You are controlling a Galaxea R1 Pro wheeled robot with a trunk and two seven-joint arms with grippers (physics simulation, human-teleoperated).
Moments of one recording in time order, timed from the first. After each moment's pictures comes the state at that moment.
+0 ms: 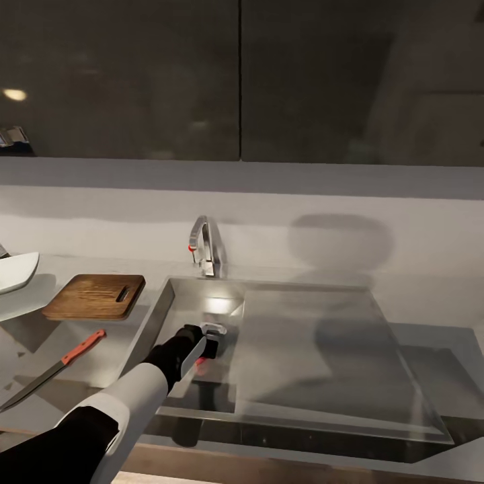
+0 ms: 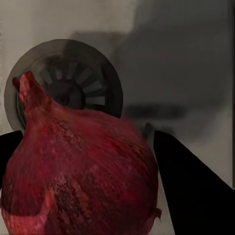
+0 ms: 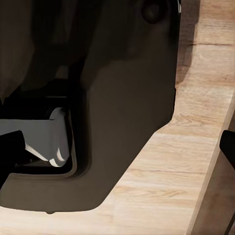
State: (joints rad) left arm -0.92 -0.15 -0.34 -0.39 0.23 0.64 0.17; right arm -0.01 0.04 -0.39 -0.02 0.39 -0.24 0.03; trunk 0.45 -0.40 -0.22
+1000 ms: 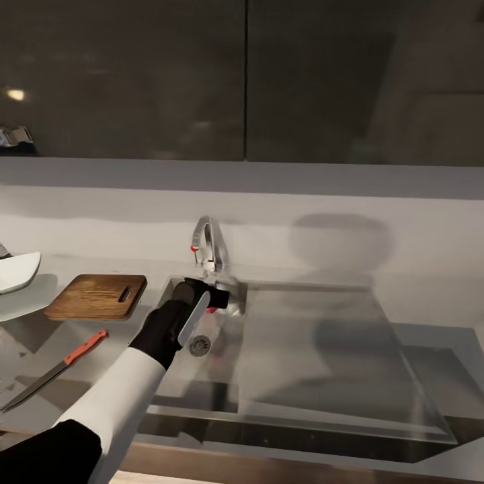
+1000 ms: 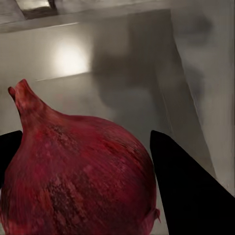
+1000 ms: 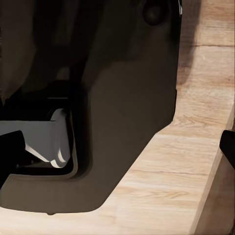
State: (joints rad) left arm -0.92 -0.14 -0.34 -0.98 0.23 0.92 0.18; right arm -0.01 0.04 -0.39 -0.02 0.39 -0.24 0.03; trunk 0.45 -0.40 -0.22
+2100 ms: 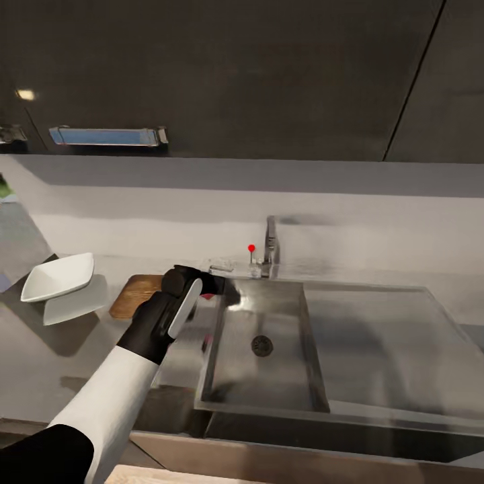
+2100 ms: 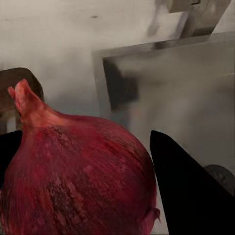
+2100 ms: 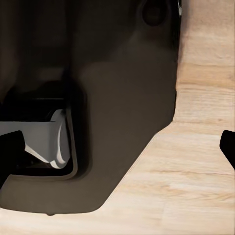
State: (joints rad) left arm -0.92 -0.12 -0.32 -1.16 0.22 1.01 0.18; right arm -0.01 0.04 -0.40 -0.02 0.39 -0.25 0.03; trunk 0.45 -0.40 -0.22
